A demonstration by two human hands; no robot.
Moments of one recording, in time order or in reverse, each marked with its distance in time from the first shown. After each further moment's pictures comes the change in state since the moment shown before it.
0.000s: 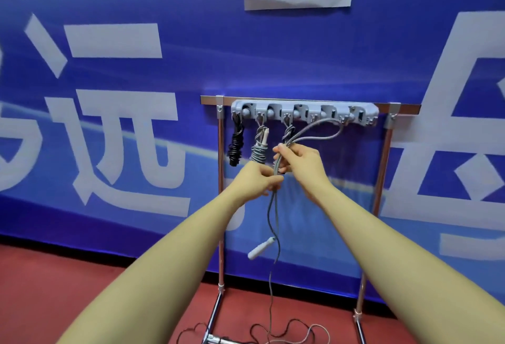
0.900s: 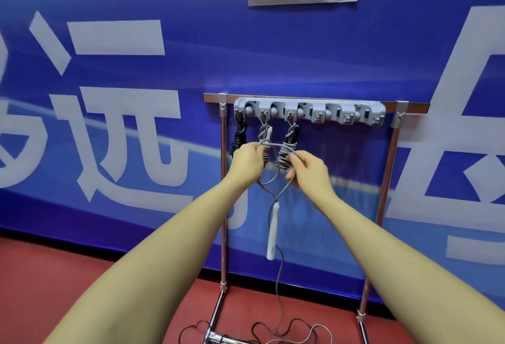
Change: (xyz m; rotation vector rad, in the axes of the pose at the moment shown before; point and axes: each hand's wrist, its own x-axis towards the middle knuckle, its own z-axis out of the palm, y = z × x) left_hand 0.022 0.012 -0.015 0.098 0.359 0.016; right_hand -0.005 0.021 -0.010 -0.236 0.071 -0.006
